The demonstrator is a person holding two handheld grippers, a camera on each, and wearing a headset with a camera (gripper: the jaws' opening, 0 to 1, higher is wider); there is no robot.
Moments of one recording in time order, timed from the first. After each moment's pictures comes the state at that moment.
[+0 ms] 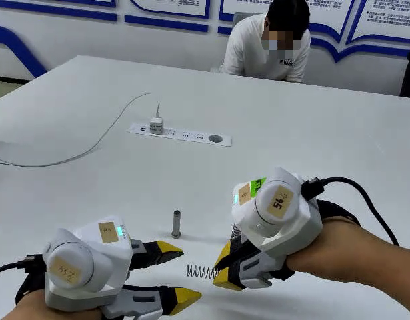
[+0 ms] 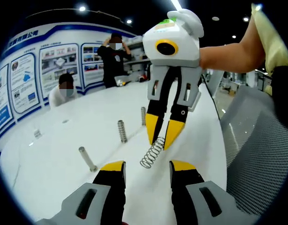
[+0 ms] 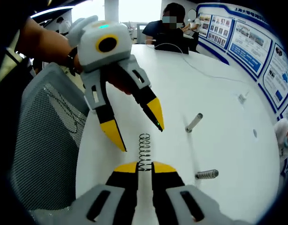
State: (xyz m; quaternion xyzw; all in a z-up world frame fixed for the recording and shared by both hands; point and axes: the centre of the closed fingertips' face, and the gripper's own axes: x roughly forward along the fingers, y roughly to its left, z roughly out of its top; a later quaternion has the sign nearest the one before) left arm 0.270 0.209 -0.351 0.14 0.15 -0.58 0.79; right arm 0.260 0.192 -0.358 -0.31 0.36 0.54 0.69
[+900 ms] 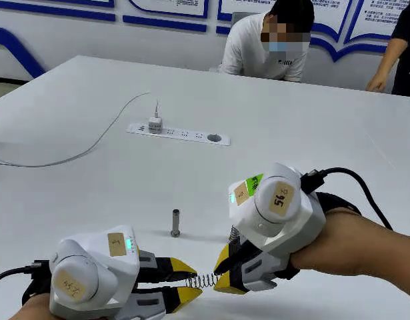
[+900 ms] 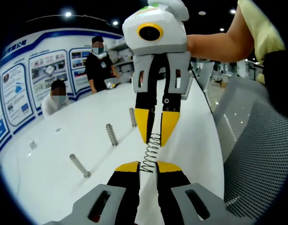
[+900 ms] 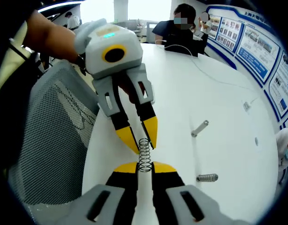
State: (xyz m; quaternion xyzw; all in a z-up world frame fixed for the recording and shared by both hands) left arm 0.257 0.201 -0.353 0.18 0.13 -0.61 0.76; right arm 0.249 0.197 -0.341 -0.33 0.35 0.56 0.67
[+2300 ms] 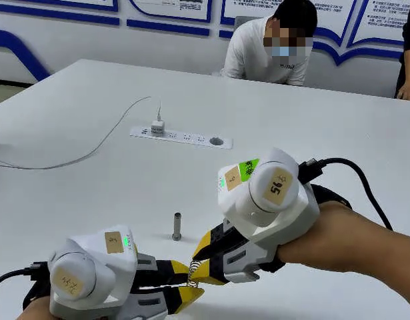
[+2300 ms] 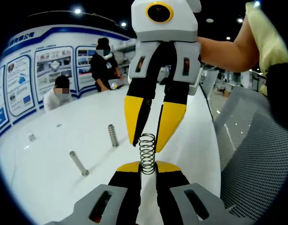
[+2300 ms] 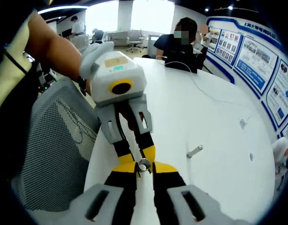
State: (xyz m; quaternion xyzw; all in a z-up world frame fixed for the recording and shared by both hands) left arm 0.258 0.200 -0.348 0.13 0.14 -0.60 0.78; right arm 0.254 0.228 -0.315 -0.32 0.30 0.58 0.69
